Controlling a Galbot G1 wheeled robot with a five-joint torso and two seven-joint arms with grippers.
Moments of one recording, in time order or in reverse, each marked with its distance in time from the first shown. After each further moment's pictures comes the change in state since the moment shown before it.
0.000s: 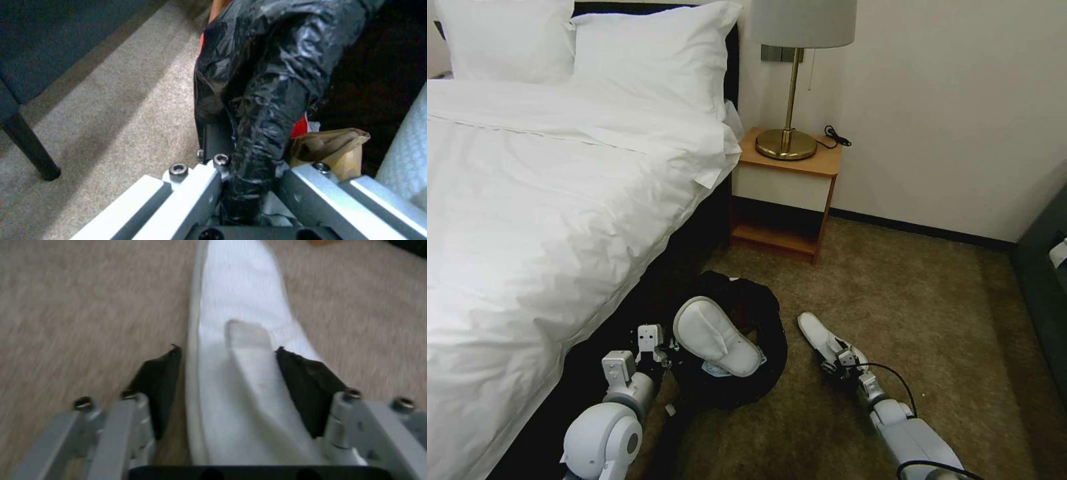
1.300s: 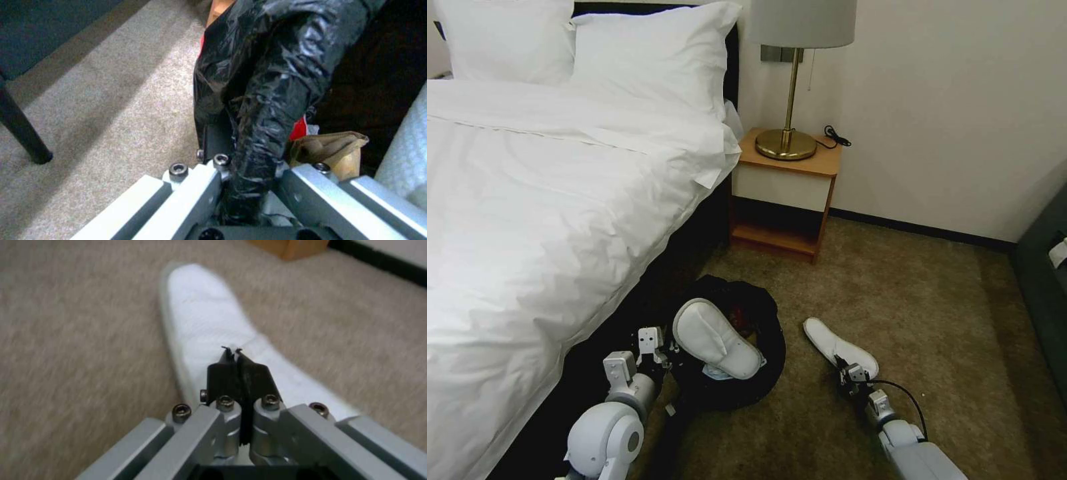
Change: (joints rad) left arm -0.015 0.010 0.020 0.037 -0.053 0.005 -0.037; right arm -0.084 -0.033 0.012 0.126 0.048 0.018 0.035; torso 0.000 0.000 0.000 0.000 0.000
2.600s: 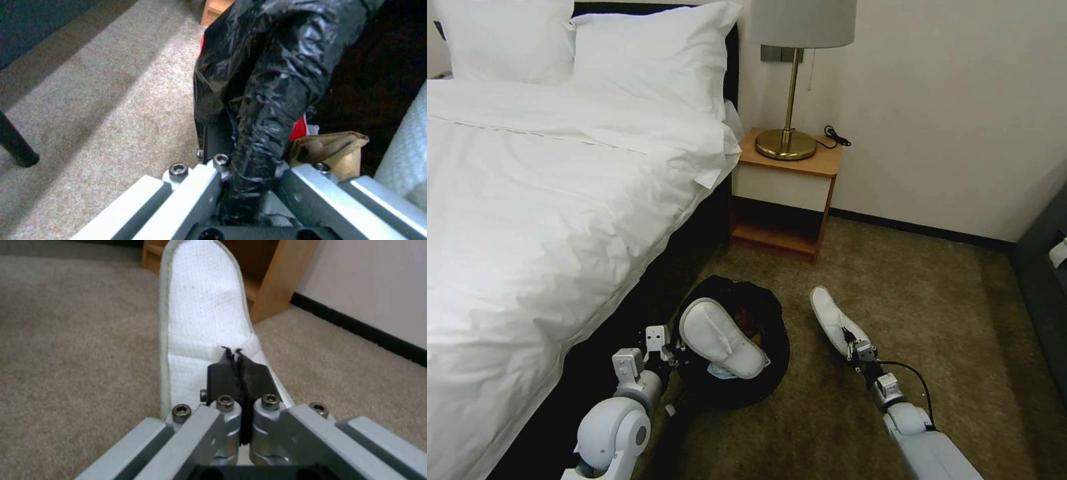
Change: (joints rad) left arm -0.031 -0.002 0.024 0.042 0.006 -0.008 0.005; right arm -0.081 -0.051 0.001 0.248 0.057 -0.021 0.049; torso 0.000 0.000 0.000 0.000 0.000
